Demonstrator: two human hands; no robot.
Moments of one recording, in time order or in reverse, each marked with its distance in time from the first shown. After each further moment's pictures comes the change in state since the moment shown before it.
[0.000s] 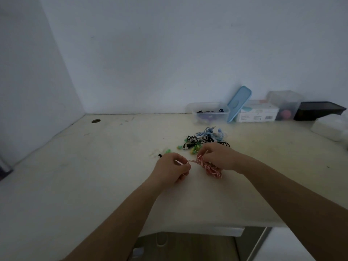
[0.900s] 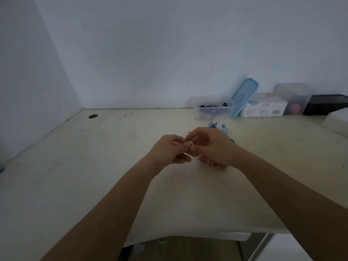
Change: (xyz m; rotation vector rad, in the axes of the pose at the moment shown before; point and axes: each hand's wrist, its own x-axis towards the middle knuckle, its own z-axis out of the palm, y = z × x) left_hand 0.025 0.028 -0.020 -0.168 -0.171 0.059; right_hand 0.019 -0.003 0.006 0.345 0.105 -0.403
